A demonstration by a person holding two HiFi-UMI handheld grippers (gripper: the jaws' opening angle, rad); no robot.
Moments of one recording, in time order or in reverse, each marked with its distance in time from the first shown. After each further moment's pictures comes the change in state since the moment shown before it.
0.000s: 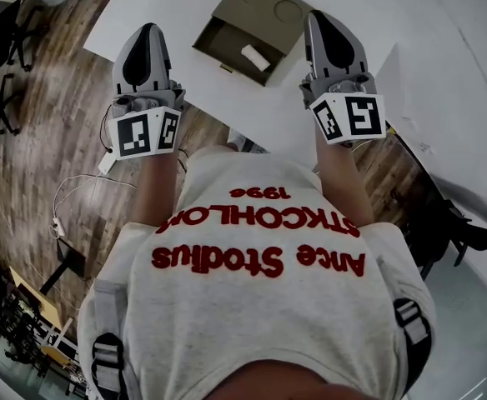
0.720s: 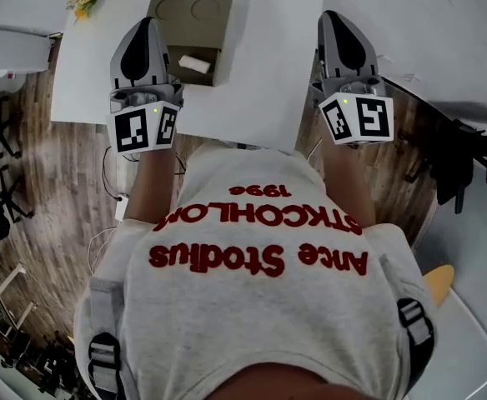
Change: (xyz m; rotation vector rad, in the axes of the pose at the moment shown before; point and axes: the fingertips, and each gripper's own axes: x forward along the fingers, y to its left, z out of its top) left arm 0.051 -0.127 0.017 -0.087 -0.052 -0.378; right arm -0.147 -0.076 0.043 -0.078 -0.022 -0.431
